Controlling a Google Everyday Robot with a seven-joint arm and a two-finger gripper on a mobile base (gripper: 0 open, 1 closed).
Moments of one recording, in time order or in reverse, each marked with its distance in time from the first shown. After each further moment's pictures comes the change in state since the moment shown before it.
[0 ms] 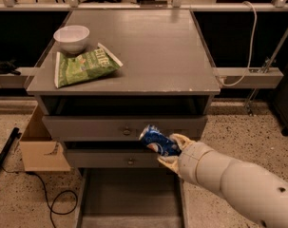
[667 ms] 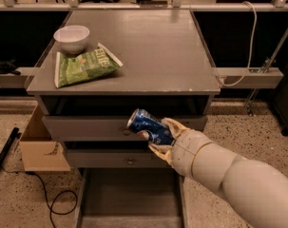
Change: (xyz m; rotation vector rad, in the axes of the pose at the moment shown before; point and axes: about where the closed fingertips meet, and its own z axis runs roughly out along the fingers) arm -0.072 -0.014 -0.030 0.086 -0.128 -0.123
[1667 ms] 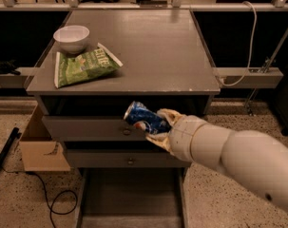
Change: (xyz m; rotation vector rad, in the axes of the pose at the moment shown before) arm -0.012 -0.014 0.014 -0.088 -0.002 0.004
